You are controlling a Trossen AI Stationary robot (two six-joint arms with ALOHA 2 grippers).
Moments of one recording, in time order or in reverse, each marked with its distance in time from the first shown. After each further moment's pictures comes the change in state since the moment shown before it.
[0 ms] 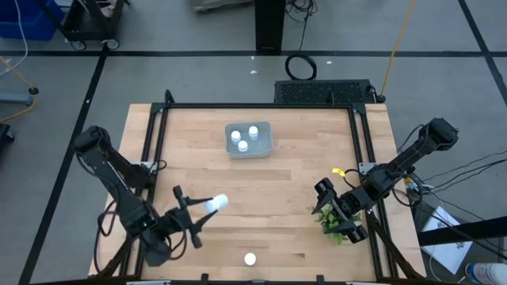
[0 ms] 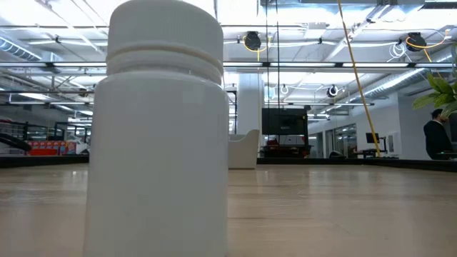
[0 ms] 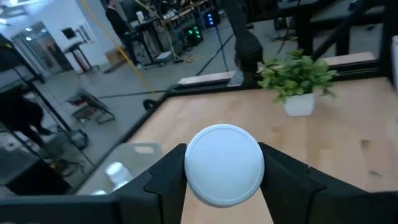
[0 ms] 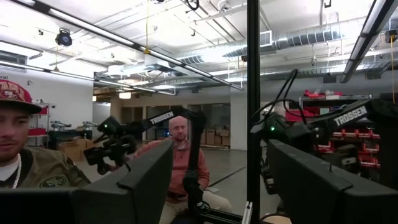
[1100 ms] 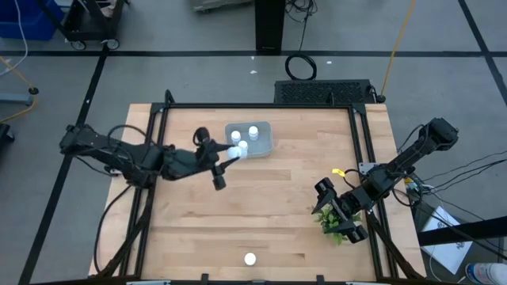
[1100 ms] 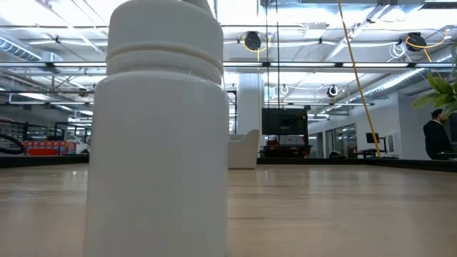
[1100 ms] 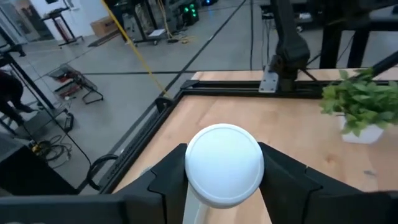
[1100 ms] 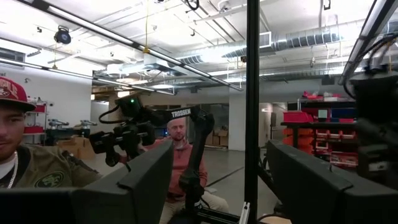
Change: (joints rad) left arm 0.640 -0.206 0.001 0.199 0.612 0.436; right arm 0.000 0.000 0.000 0.000 0.003 -0.015
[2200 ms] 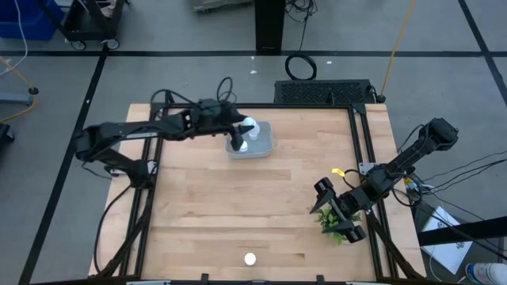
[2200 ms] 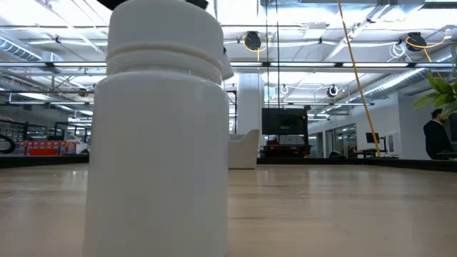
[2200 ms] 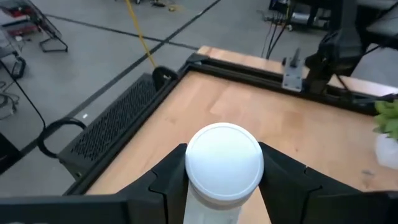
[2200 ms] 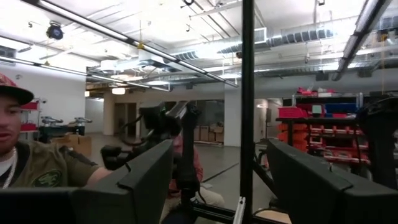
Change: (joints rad) left arm 0.565 0.184 -0.001 0.160 0.632 -0.042; right arm 0.000 0.000 0.000 -0.018 0.027 0.000
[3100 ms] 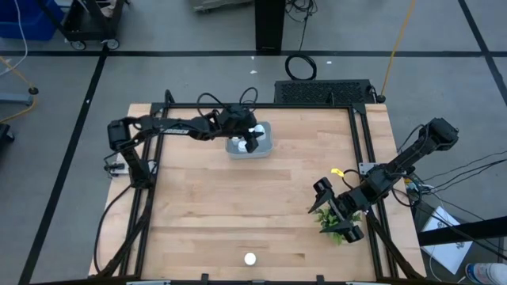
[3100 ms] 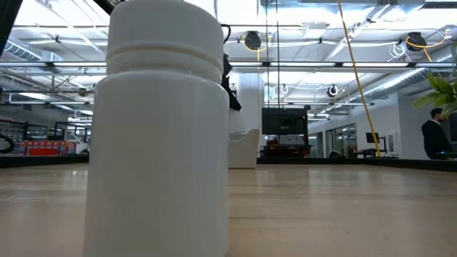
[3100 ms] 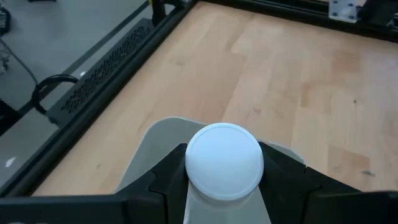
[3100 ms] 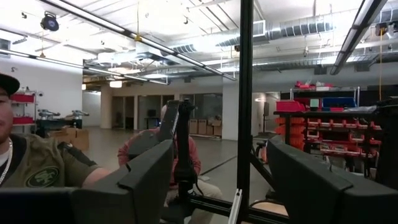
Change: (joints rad) left arm 0.063 0.340 0.023 0.126 0.048 0.043; right arm -0.007 0.000 0.000 -0.030 0.001 -0.001
